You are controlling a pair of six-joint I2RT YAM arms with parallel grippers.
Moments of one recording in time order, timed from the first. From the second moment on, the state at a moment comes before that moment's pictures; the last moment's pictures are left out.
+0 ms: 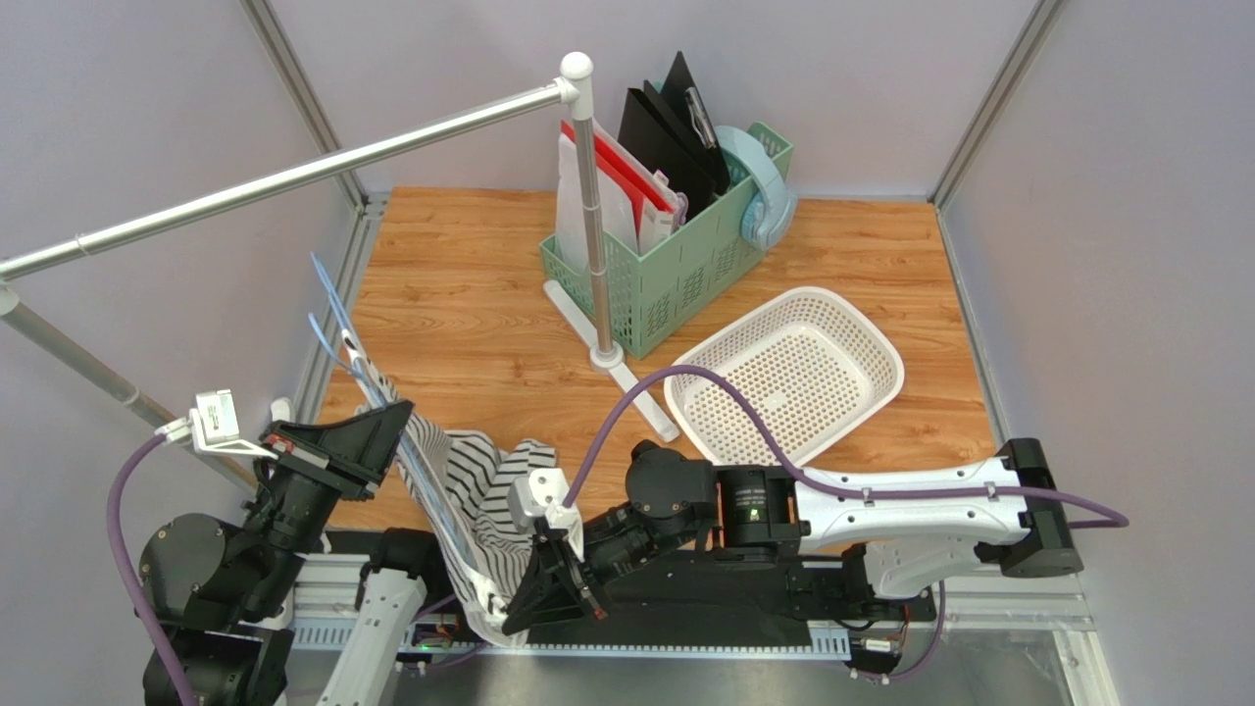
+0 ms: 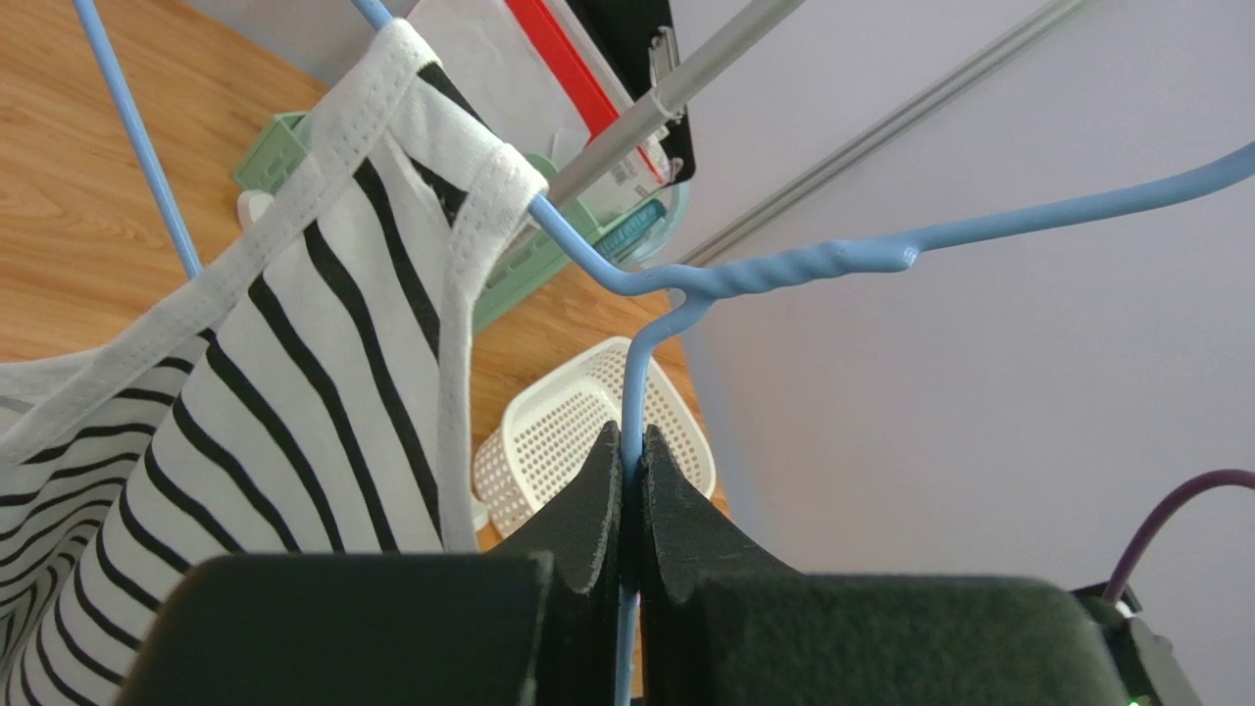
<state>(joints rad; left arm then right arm) -0.13 0.29 1.26 -0.91 0.18 -0.85 1.57 1.33 1.19 0.03 -0.44 0.24</state>
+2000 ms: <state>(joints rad) -0.13 0.36 1.17 -0.61 0.89 -1.01 1.25 1.28 1.46 -0.19 -0.17 0.18</state>
